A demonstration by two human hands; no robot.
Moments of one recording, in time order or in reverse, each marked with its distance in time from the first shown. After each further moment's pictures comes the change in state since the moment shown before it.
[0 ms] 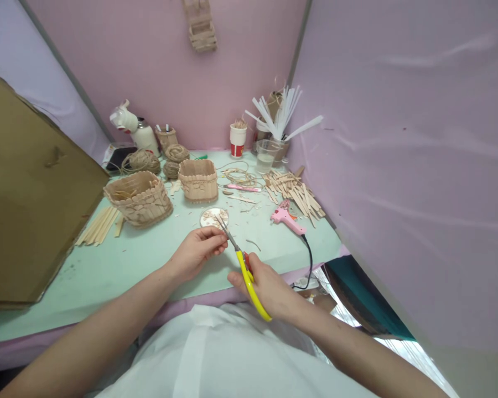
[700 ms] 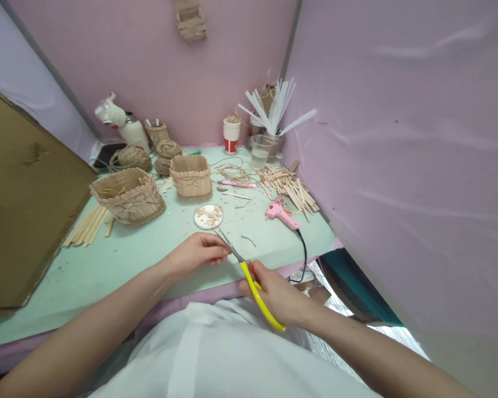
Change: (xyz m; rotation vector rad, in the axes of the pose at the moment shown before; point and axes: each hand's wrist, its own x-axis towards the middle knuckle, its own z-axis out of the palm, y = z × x) left_hand -0.004 0.003 0.005 0.187 -0.188 -0.151; right_hand -0.022 0.004 -0.011 0.014 -0.068 0.126
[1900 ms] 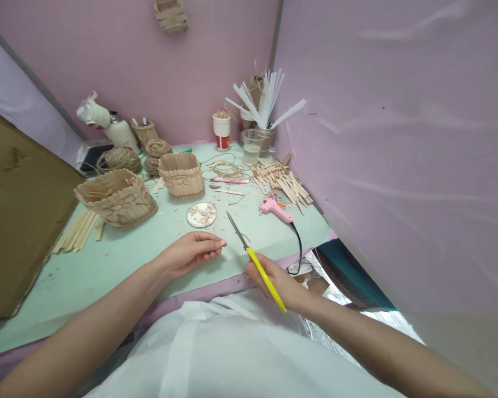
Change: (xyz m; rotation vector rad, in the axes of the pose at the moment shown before) left_hand 0.006 -0.004 -0.008 -0.176 0.014 -0.182; right_hand -0.002 0.015 -0.003 0.374 0.009 -0.106
